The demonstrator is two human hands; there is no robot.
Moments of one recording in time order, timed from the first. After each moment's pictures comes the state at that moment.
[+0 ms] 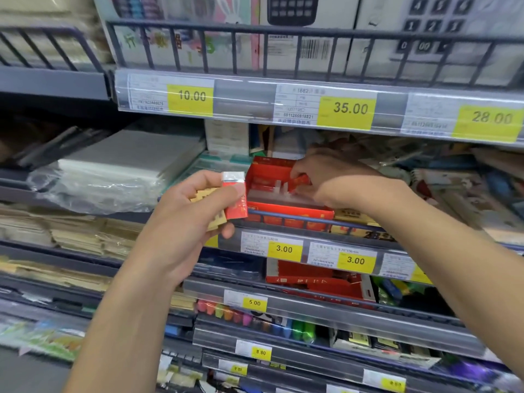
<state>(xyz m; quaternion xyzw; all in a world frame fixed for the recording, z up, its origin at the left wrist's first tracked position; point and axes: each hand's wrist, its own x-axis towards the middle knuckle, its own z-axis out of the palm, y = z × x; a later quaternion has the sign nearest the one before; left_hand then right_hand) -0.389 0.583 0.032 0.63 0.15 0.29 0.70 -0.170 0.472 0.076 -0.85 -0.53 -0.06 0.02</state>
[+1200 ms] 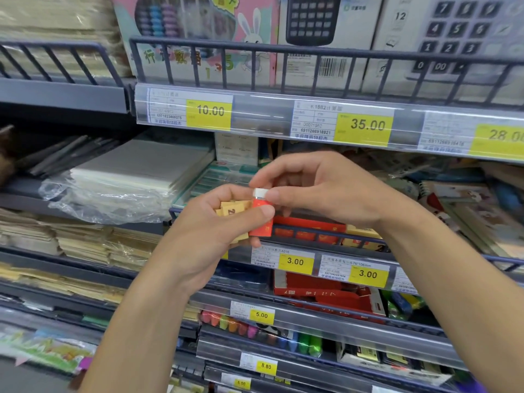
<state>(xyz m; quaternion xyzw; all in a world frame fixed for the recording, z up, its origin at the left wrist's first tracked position) -0.387 0.577 0.041 0.63 0.14 0.25 0.72 -0.217 0.458 0.095 -0.60 -0.63 0.24 0.42</state>
